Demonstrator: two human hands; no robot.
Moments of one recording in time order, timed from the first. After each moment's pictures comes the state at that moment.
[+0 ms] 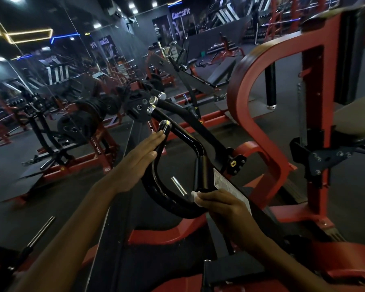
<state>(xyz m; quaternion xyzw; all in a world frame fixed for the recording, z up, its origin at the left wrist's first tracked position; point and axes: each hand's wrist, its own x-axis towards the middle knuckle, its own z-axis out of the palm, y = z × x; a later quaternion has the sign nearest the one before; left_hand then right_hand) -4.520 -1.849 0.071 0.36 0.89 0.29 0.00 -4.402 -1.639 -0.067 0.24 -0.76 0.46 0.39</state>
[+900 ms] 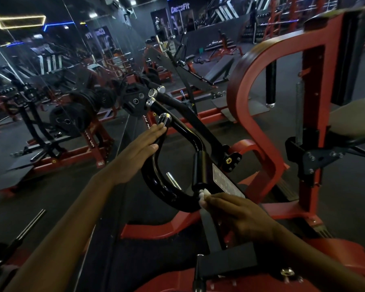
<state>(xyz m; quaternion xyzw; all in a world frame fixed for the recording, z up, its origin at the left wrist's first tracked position) -4.523 -1.852 0.068 0.37 0.88 0.30 0.00 -4.397 -1.610 -0.066 0.38 -0.82 0.17 0.40</state>
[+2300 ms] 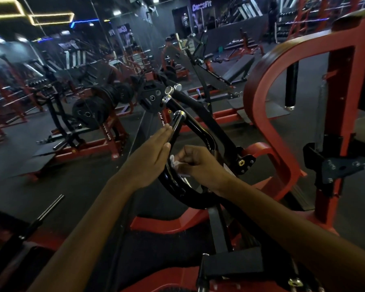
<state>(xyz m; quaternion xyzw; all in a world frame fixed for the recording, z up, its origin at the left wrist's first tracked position) -4.485 -1.840 0.067 0.29 0.93 0.21 -0.10 -4.451 -1.677 0.029 0.20 -0.71 0.67 0.03</state>
